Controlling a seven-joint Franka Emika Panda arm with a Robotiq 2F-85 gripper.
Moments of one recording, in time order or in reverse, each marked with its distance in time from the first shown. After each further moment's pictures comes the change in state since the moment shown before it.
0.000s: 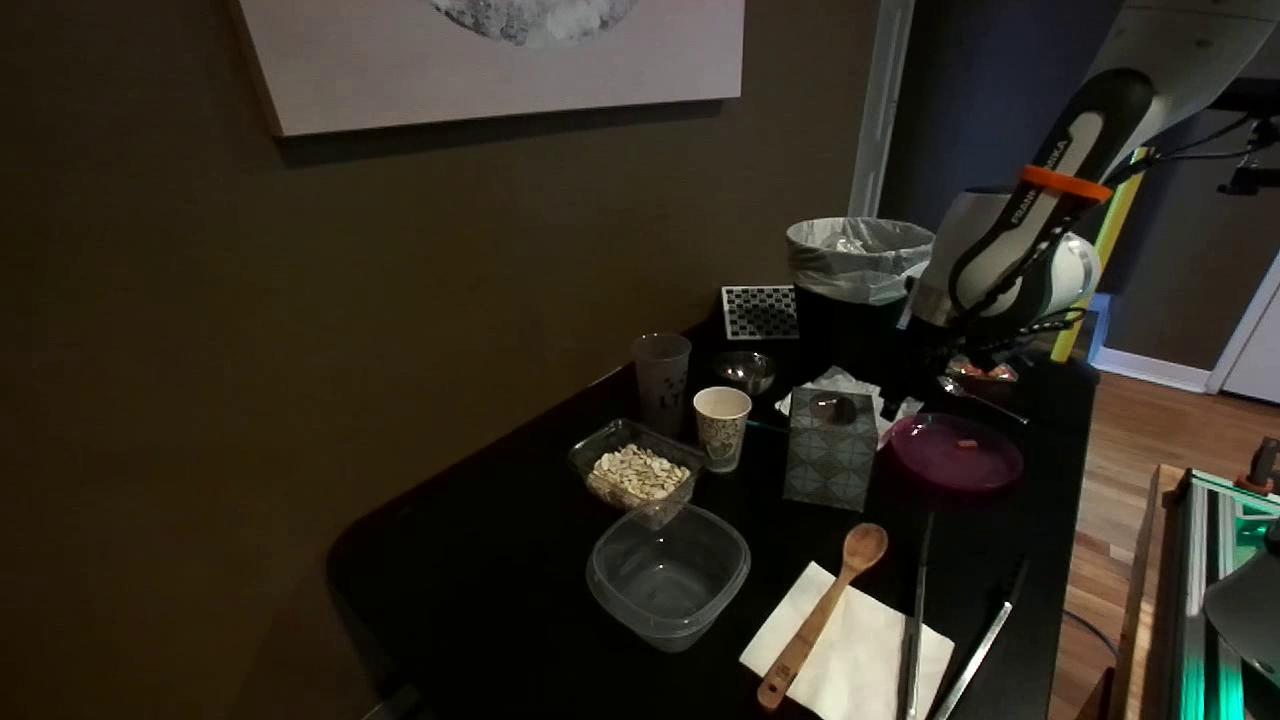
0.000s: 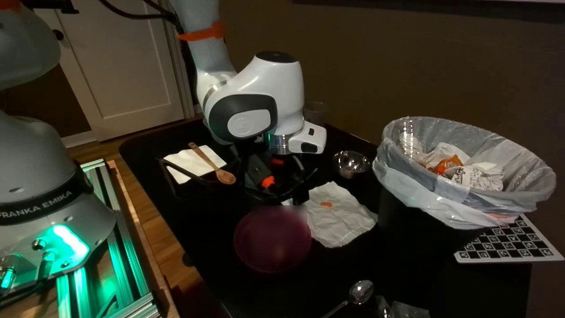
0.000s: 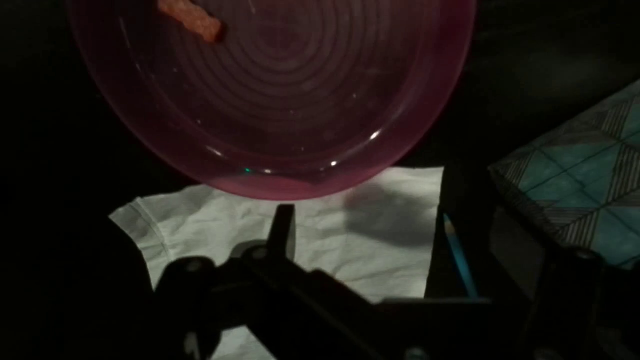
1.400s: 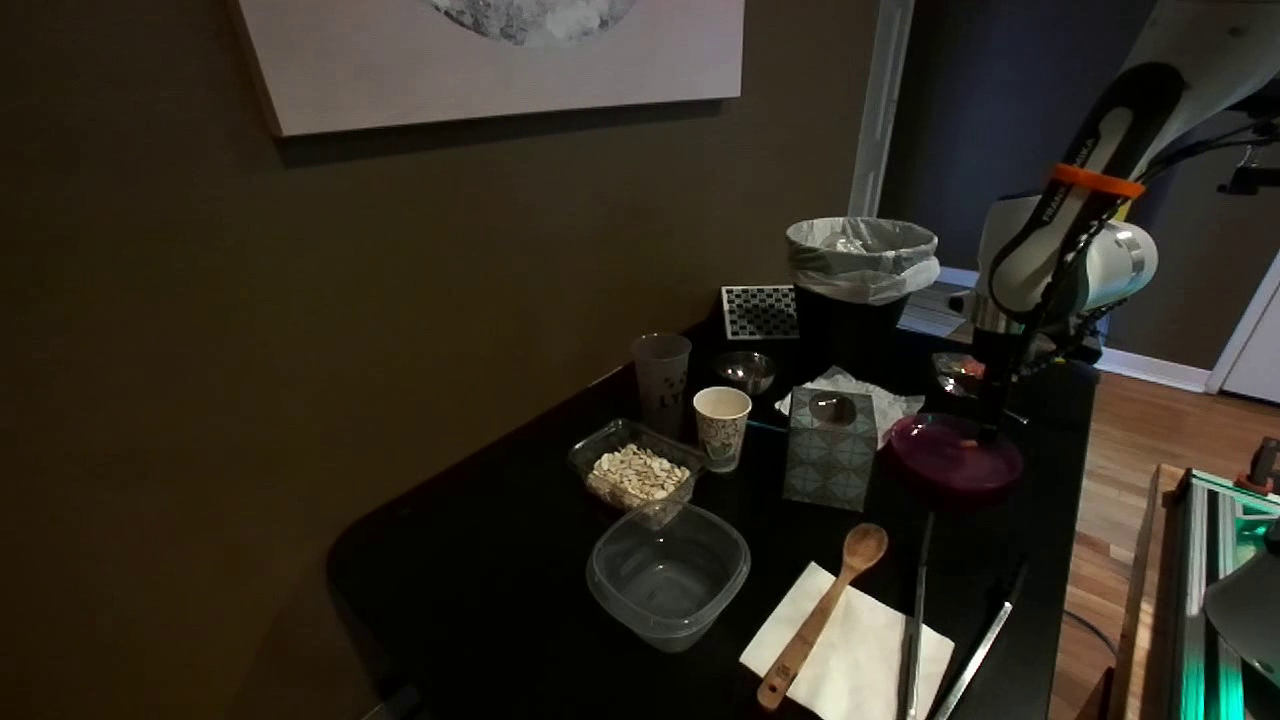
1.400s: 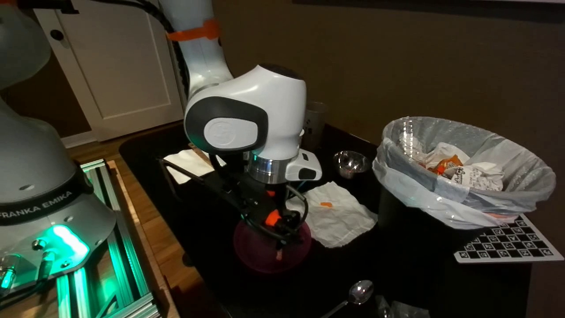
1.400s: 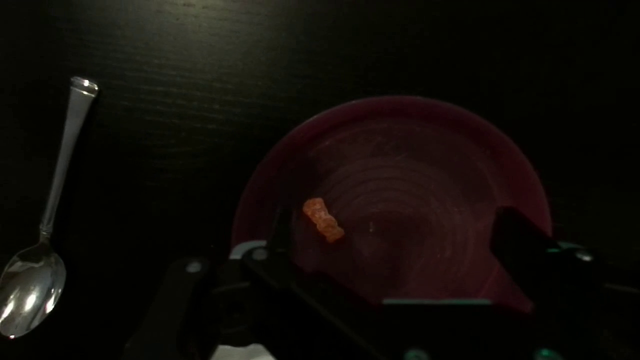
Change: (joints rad) arm 0.197 -0.065 -0.348 -0.059 0.022 -0.196 -0.473
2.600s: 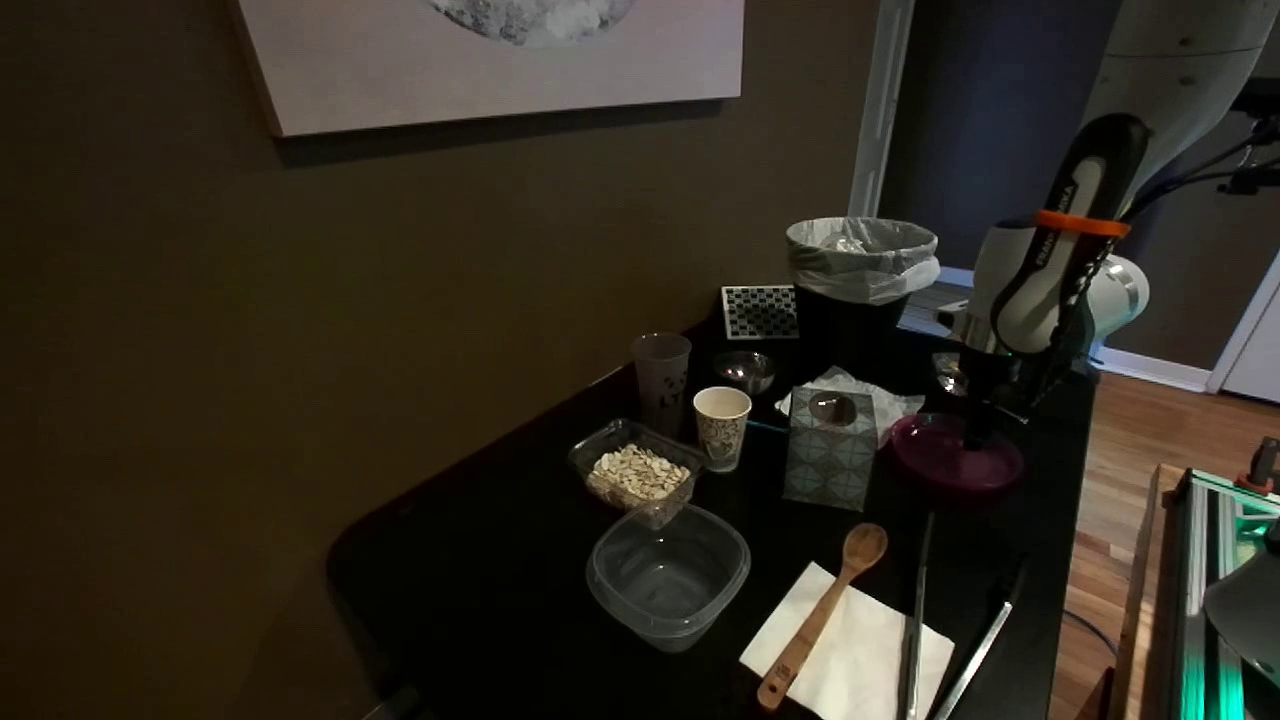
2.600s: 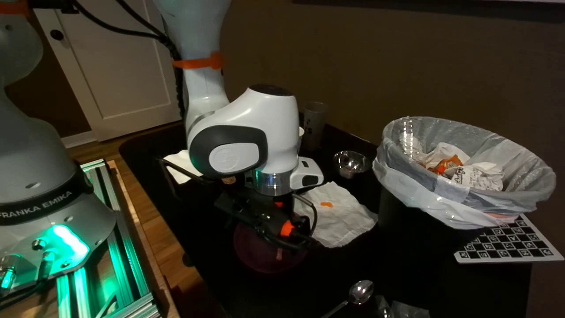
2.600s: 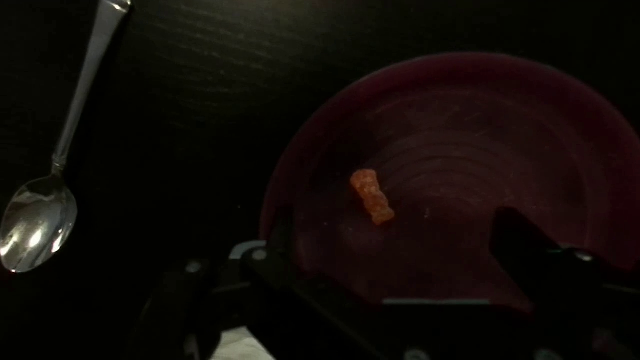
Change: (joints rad) arm 0.119 0.154 -0.125 0.031 -0.092 0.251 -0.009
